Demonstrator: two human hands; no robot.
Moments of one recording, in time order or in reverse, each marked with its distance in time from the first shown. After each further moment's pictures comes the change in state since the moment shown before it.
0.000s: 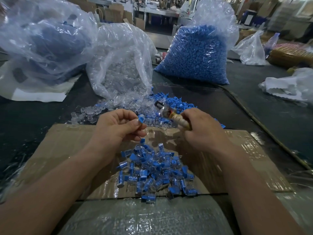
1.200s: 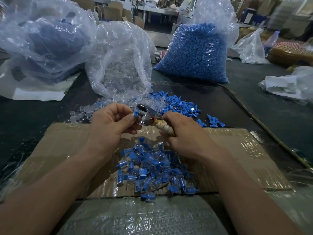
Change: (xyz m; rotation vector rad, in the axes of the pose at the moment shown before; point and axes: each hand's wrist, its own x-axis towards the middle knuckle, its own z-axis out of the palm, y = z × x) left_hand 0.001 0.000 -0.001 0.110 0.073 0.164; right_hand -0.004 -0.028 0.011 0.141 -0.108 -0.153
